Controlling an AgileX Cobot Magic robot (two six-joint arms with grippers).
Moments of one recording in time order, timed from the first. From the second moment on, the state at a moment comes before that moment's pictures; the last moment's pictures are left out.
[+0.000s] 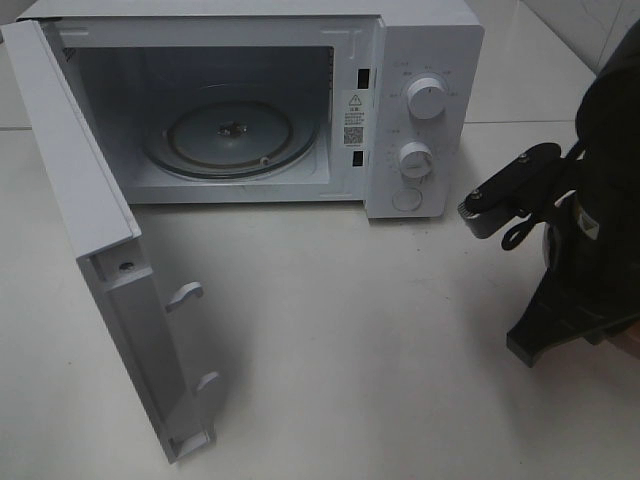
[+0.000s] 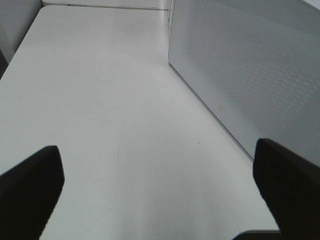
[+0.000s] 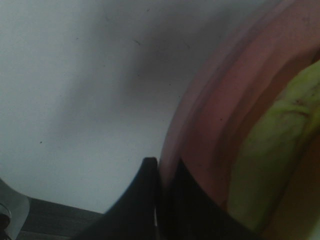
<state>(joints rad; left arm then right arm) 0.02 0.00 -0.52 -0.06 1.08 -0.01 0.62 1.48 -0.82 -0.40 1.00 0.31</state>
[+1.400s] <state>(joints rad) 0.02 0.00 -0.52 -0.06 1.08 -0.01 0.94 1.37 -0.82 -0.40 1.03 -0.18</state>
